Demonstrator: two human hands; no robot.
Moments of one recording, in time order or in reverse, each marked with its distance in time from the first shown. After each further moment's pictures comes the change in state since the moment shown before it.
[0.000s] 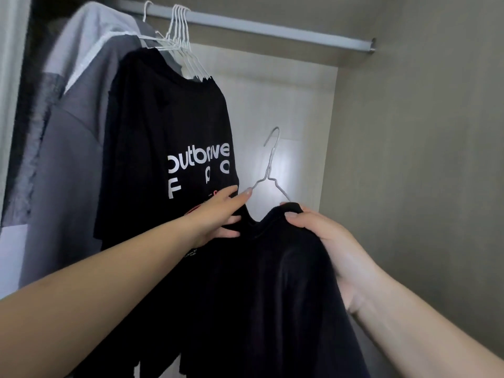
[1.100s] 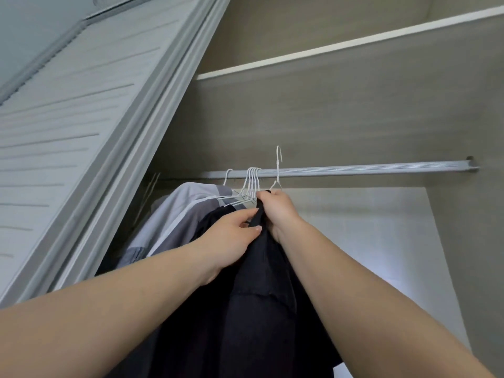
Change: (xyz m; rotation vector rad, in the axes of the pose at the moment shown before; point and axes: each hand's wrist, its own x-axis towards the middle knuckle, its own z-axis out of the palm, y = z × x) left_hand 0.001 0.189 -0.076 0.467 0.429 0.518; right_hand 0.314 -0.151 0.151 -0.162 0.031 -0.513
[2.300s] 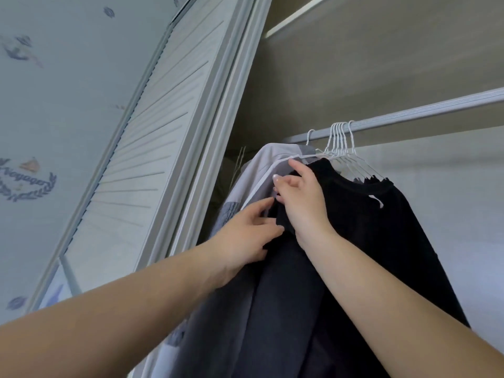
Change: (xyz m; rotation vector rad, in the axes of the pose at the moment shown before) left_hand -0.071 -0.037 -0.047 0.029 0.262 -0.196; right_hand -0.078 0.049 0.069 0.217 -0.224 -0.262
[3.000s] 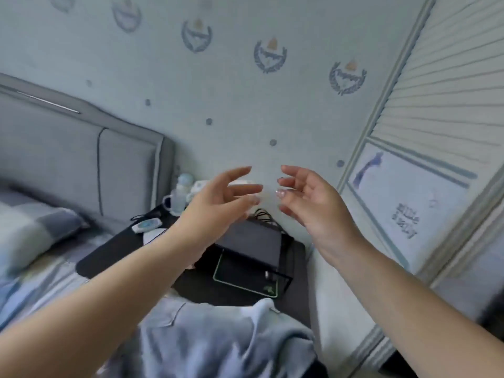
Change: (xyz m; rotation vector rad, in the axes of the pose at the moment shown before) left_hand -0.495 0.076 -0.170 0.451 0.915 -0.237; right_hand -0.401 -0.155 0.228 0.790 -1.001 0.398
